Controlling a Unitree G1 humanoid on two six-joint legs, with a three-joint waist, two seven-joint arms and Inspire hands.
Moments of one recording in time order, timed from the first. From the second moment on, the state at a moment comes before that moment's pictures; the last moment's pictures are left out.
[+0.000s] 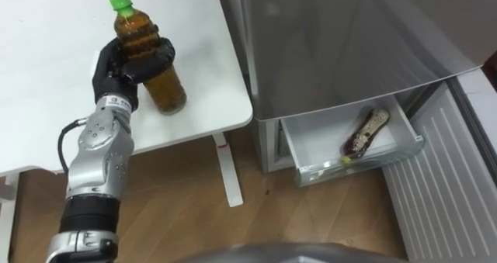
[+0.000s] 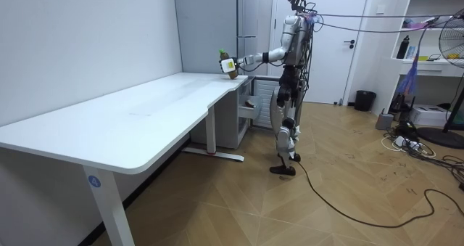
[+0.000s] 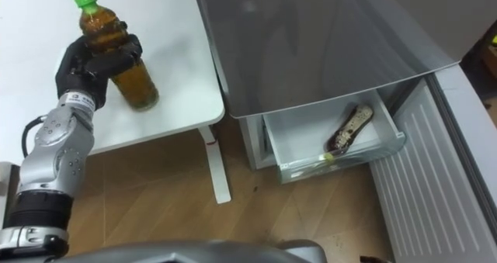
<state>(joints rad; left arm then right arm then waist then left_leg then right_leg) -0.09 0.22 0.11 0.27 -0.36 0.11 0.08 0.12 -0.26 -0.11 1.28 -0.10 0.09 0.07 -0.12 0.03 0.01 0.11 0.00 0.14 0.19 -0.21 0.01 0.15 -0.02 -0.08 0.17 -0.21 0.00</state>
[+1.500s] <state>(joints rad) 0.06 0.22 0.04 -0.19 -0.27 0.17 0.00 0.10 -0.26 -0.01 1.29 -0.14 0.17 0.10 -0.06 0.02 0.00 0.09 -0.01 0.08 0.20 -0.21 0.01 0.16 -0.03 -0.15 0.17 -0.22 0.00</state>
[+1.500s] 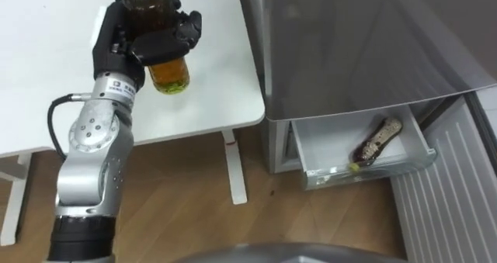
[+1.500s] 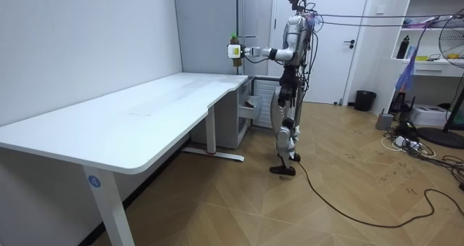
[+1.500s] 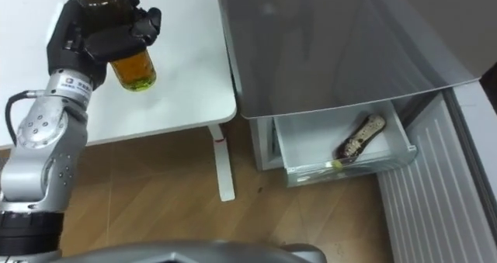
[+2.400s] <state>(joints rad) 0.24 0.19 -0.14 -0.17 -0.33 0.17 -0.16 0.02 -0.28 0.23 1.22 -0.09 0.15 0.09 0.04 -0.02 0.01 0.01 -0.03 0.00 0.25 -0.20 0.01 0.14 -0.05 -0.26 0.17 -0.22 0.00</state>
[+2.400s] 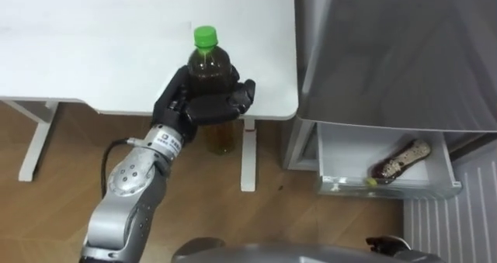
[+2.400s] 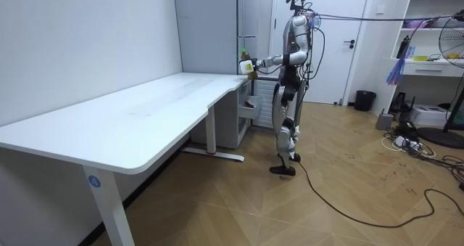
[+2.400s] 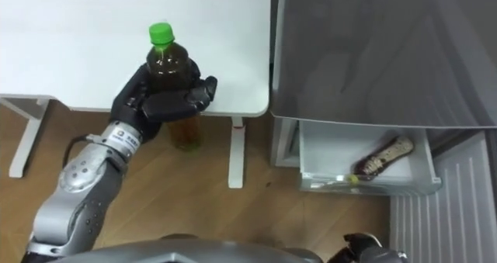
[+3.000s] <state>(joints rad) 0.24 0.20 -0.17 0.03 -0.34 0.17 -0.21 0.04 -0.22 0.26 0.66 0.05 0.12 0.36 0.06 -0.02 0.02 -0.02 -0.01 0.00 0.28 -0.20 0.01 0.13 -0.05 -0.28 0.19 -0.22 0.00</state>
